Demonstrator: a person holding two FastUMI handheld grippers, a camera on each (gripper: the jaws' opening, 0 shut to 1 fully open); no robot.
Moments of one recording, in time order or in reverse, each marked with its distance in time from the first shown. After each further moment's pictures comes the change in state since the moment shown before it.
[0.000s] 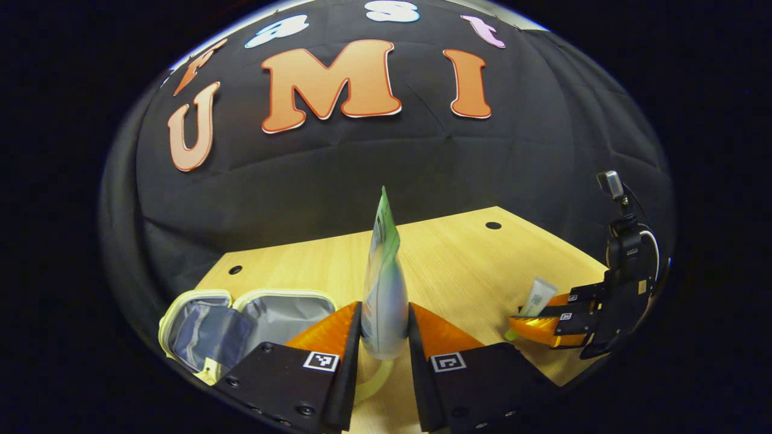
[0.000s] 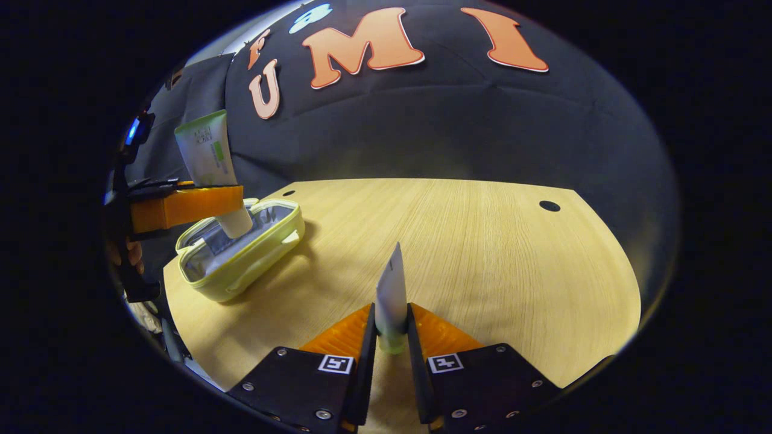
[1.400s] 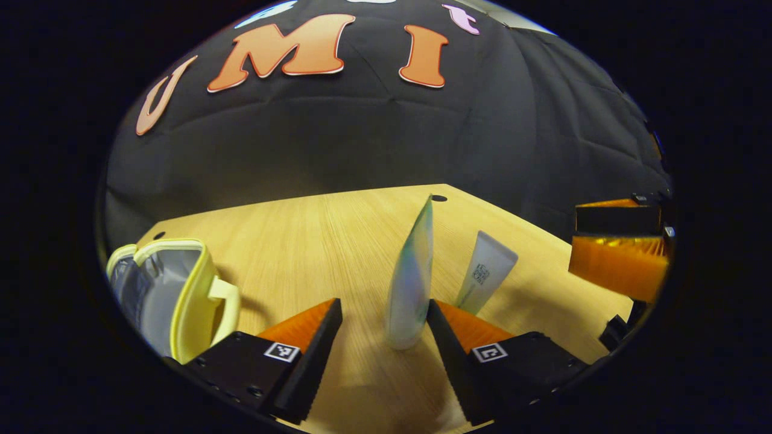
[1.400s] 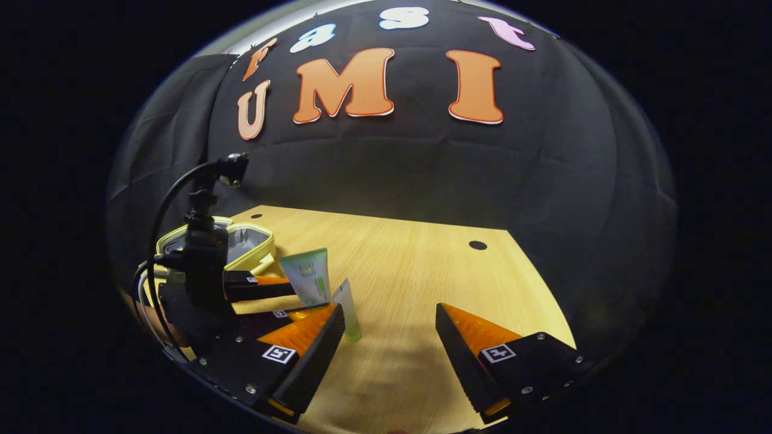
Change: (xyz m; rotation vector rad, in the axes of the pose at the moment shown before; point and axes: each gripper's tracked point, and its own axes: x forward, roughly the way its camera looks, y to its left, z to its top) left arm 0.069 -0.157 -0.099 -0.061 0.056 -0.278; right arm -0.086 -0.048 0.017 -0.053 -0.140 -0.228
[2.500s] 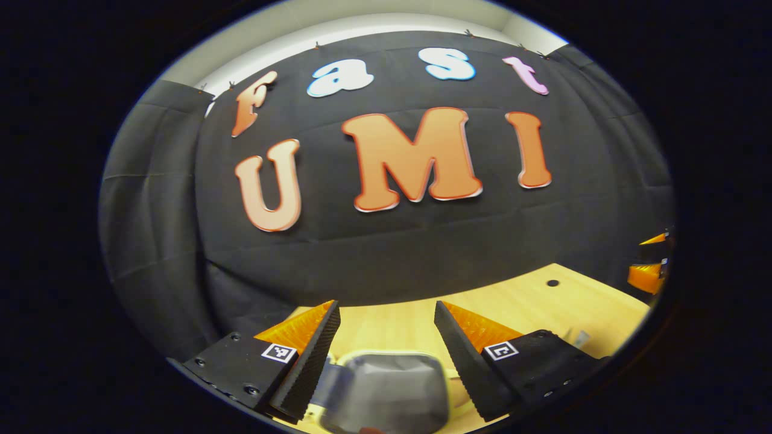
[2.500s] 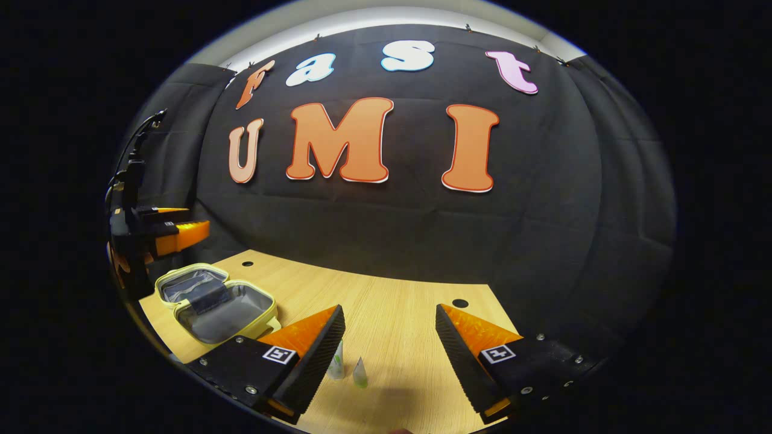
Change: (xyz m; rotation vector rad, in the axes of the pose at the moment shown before) left arm -0.219 0.192 0.194 0.086 -0.328 0.446; right arm -0.038 0.012 0.135 -0.014 -0.200 -0.095
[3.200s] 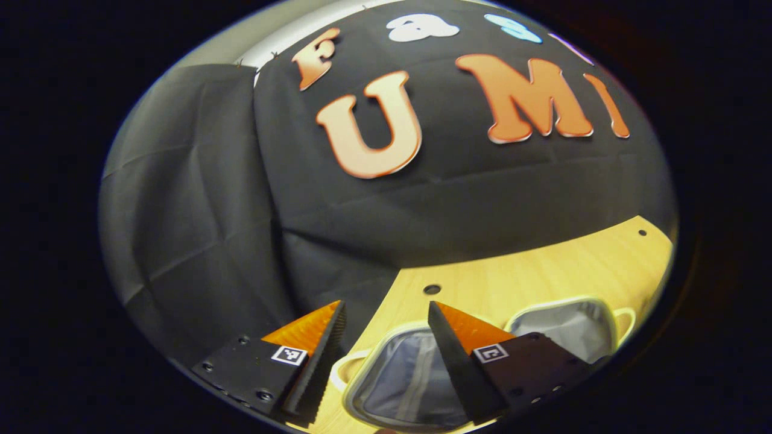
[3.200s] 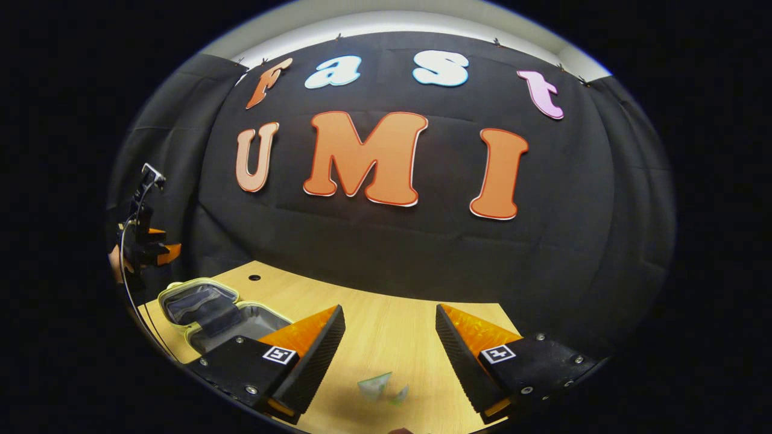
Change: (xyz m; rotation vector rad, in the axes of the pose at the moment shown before) left arm 0.026 0.285 -0.062 0.069 0.153 0.309; right arm 0.015 0.070 0.066 -0.043 -0.049 -0.036
